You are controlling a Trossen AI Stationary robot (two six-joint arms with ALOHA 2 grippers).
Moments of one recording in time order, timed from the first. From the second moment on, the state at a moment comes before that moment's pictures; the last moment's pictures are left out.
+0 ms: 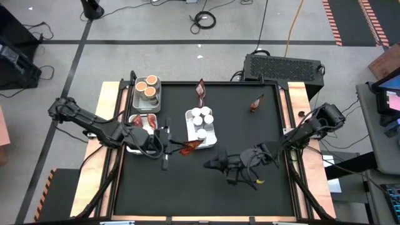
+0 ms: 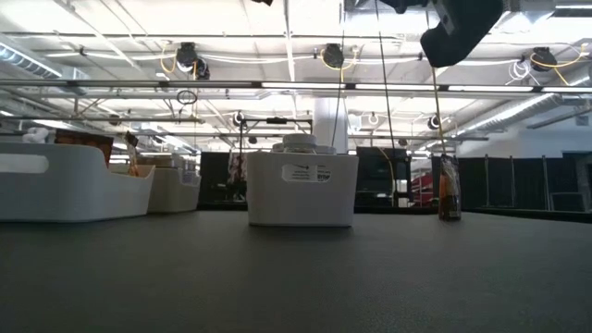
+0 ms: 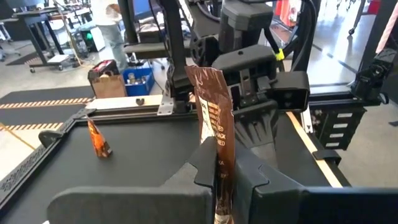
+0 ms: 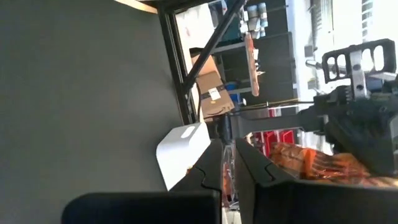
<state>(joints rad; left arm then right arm) -0.37 1.20 0.98 0.04 -0.34 0.01 0.44 1.54 0.85 0.48 0.31 -1.24</state>
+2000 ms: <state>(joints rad) -0.36 1.20 0.97 0.04 -0.35 -0.01 0.36 1.56 0.79 -0.65 -0.15 0.36</state>
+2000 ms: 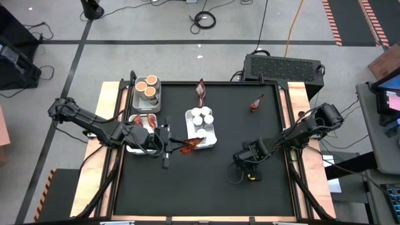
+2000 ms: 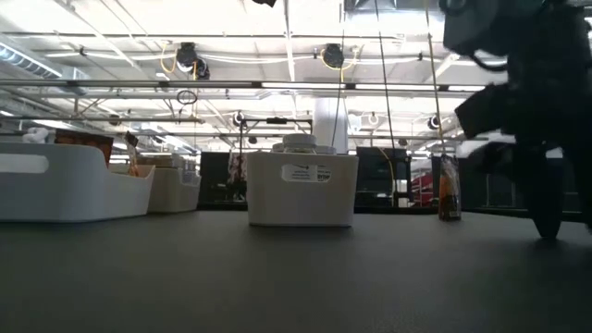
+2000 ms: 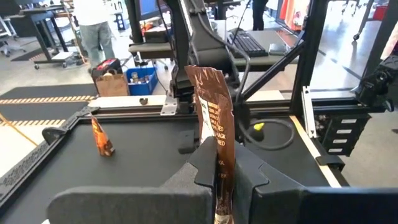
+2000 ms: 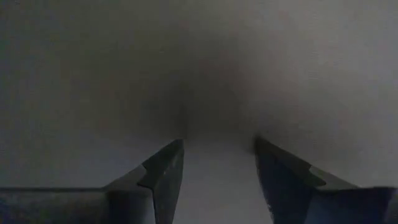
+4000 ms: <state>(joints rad) -0.36 1.20 0.97 0.04 -0.31 -0.01 0.47 1.54 1.04 -0.29 0.10 -0.60</state>
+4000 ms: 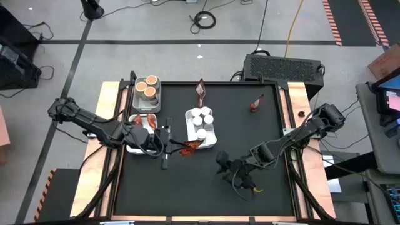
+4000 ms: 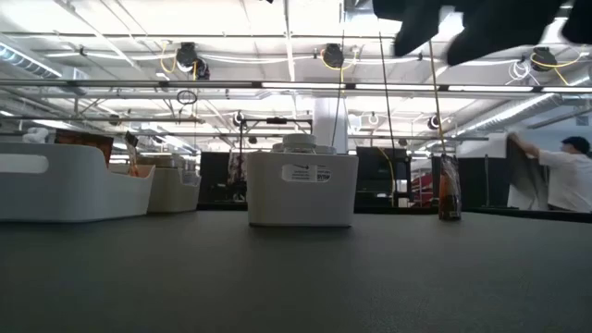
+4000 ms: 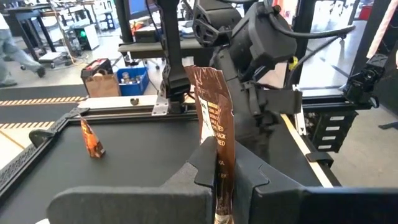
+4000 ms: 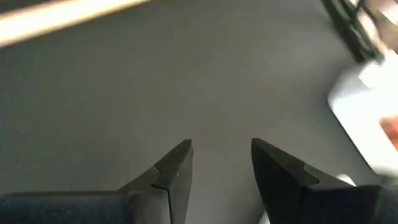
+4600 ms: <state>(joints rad) -0.36 1.20 0.97 0.03 -0.31 -0.02 0.47 1.54 0.84 -0.60 0.04 -0.32</state>
